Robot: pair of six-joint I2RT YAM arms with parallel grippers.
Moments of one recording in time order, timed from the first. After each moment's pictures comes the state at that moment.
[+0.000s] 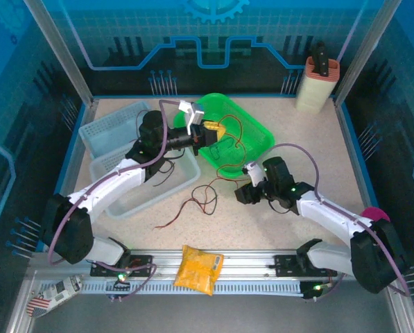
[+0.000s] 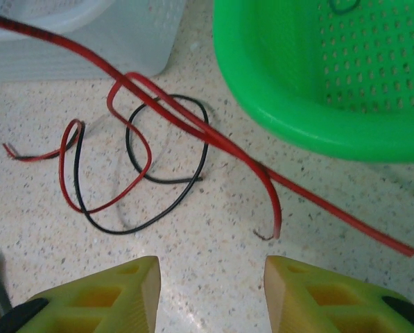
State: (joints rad) left arm -0.48 1.43 1.07 0.42 0.77 -0.28; right arm 0.49 1.17 0.57 -0.19 -0.40 0.07
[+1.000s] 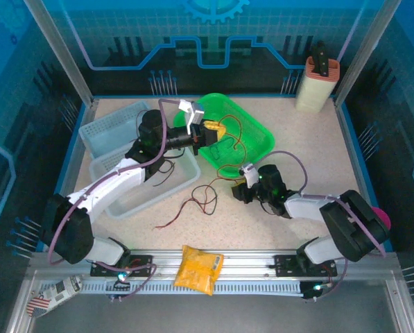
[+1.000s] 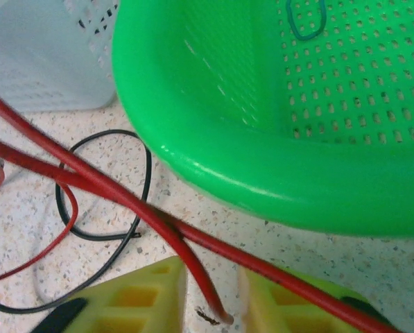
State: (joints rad) left arm -0.48 1.43 1.08 0.42 0.80 -0.28; right arm 0.50 1.44 0.41 0.39 -0.34 0.12
